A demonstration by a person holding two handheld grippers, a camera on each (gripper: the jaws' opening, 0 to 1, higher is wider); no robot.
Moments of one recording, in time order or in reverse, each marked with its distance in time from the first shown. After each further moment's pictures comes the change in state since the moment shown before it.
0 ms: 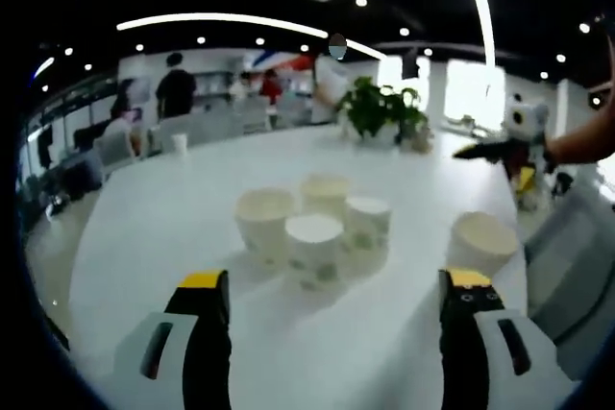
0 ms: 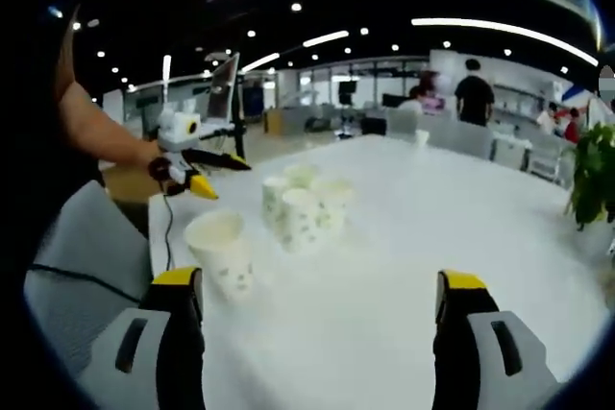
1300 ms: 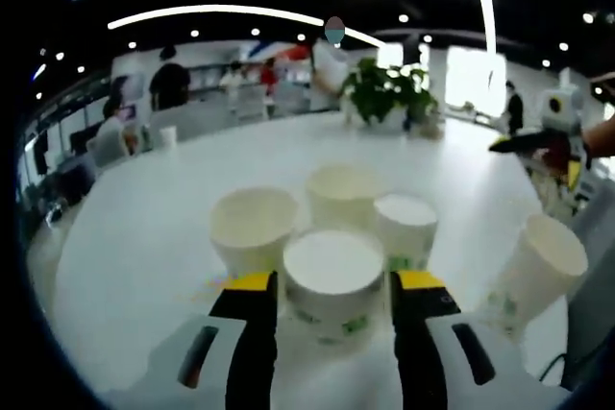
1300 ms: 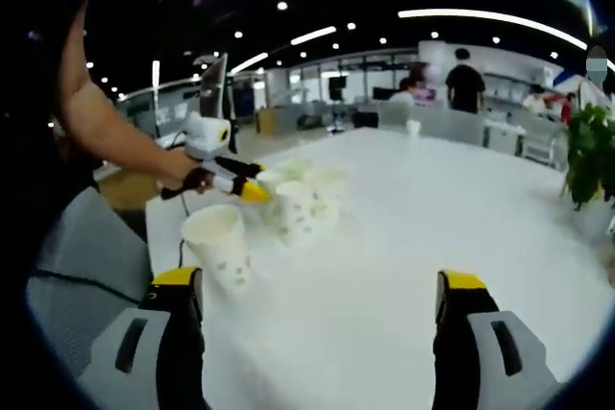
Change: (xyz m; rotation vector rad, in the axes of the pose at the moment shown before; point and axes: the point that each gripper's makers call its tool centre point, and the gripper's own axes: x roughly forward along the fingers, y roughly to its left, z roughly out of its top) left arm 0.068 0.012 -0.001 0.030 0.046 -0.008; right arm -0.002 -0.001 -0.011 0.055 0.014 -0.021
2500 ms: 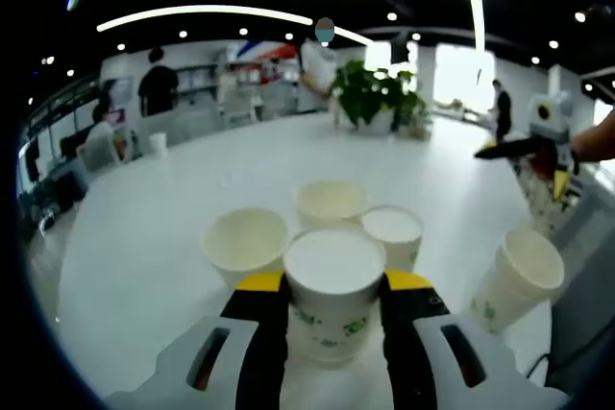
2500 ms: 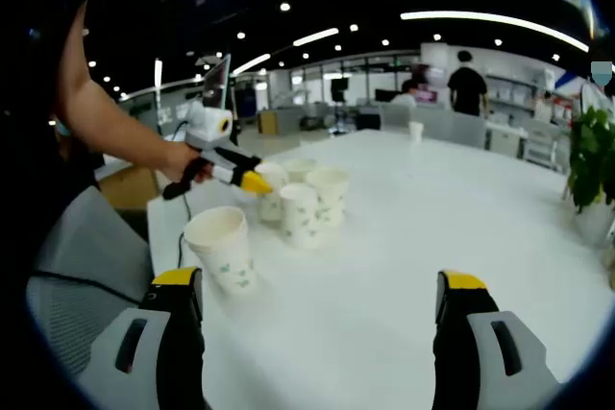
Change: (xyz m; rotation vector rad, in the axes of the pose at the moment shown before) left arm -0.011 -0.005 0.019 0.026 0.008 -0.056; right arm 0.003 0.004 0.003 -0.011 -0.008 0.008
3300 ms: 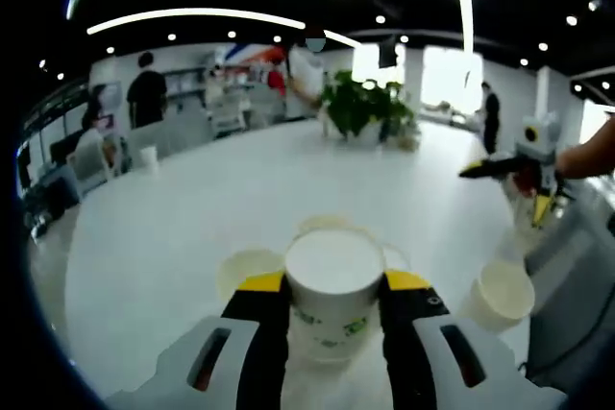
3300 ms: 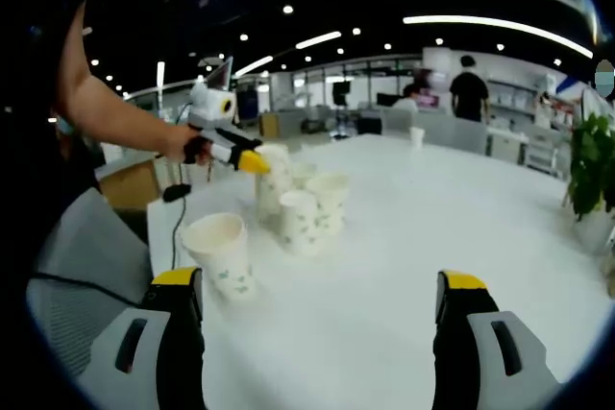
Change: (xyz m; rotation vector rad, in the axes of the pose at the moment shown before) left arm -0.013 -0.002 0.041 0.005 -0.007 -0.057; right arm 0.000 -0.001 0.007 -0.014 -0.015 0.003
